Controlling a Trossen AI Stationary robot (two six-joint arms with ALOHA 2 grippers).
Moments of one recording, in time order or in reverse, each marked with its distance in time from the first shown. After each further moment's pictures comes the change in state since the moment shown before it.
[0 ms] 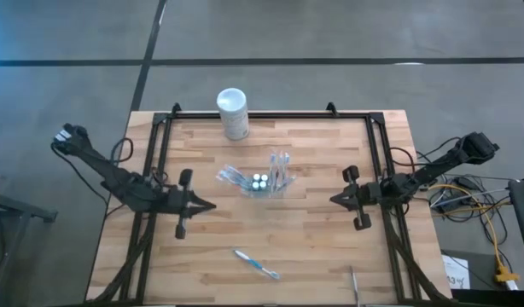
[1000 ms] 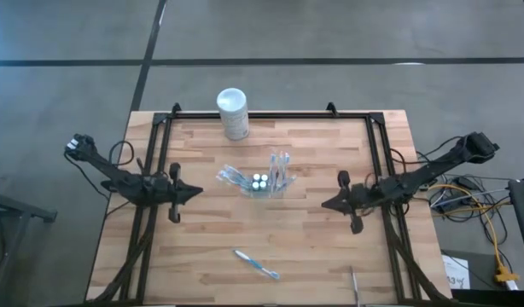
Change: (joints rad) left arm 0.023 -0.510 -0.652 0.340 -0.129 0.015; right arm 0.000 0.004 0.114 -0.387 -0.002 0.216
